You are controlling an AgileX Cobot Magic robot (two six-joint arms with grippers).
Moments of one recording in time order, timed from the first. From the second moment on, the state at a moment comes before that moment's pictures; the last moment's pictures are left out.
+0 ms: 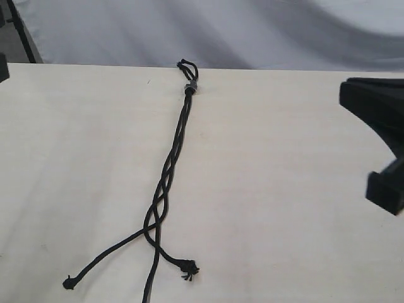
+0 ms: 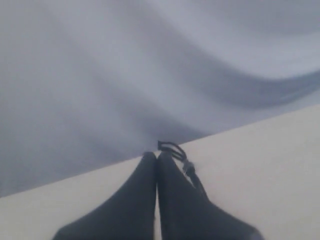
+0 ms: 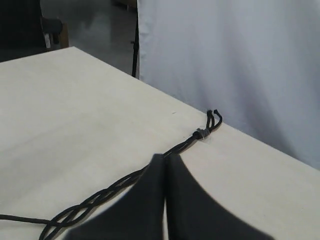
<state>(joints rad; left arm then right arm) -0.21 0.79 -0.59 0.46 -0.01 -0.39 0.50 0.62 -0.53 -0.09 0.21 -0.03</state>
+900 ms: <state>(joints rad) -0.21 0.67 -0.55 0.46 -0.04 -0.40 0.50 0.37 -0.37 -0.06 0.20 -0.03</state>
